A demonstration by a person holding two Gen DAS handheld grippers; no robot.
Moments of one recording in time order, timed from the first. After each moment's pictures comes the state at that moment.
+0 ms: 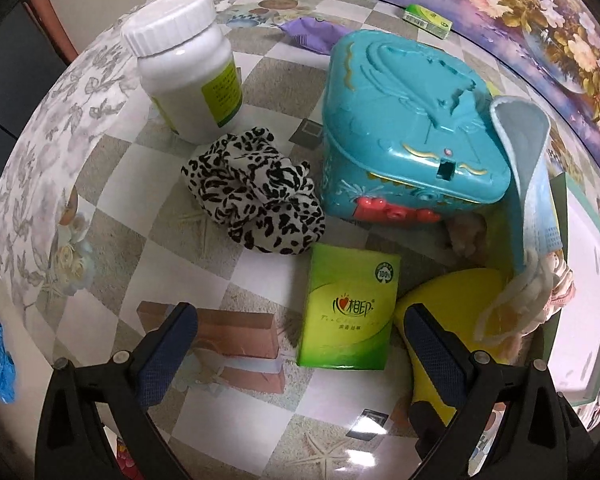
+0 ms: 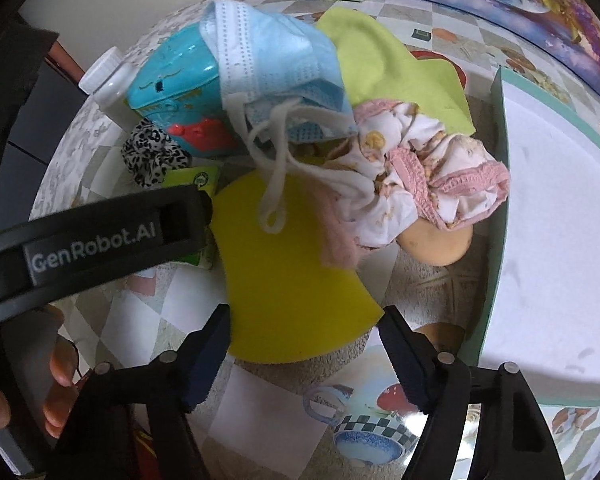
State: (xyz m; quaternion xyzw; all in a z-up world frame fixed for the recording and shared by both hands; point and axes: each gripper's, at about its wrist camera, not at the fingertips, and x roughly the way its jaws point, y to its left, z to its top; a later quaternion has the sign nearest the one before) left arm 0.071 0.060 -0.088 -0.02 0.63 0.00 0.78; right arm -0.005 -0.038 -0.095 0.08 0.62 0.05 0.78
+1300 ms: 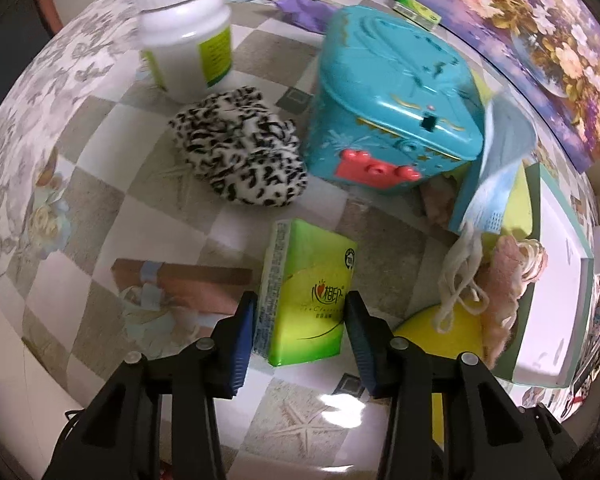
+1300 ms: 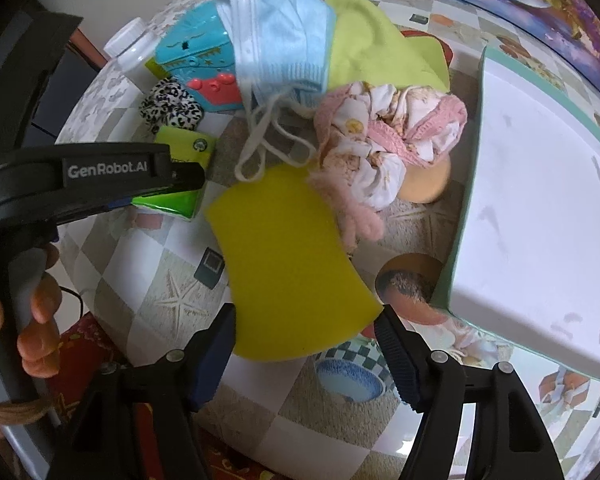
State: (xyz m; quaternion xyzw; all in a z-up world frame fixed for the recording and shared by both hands) left arm 0.032 0.075 -0.098 -0.07 0.65 -0.03 0.76; right arm -0.071 -0.070 -0.067 0.06 0.64 0.08 0.76
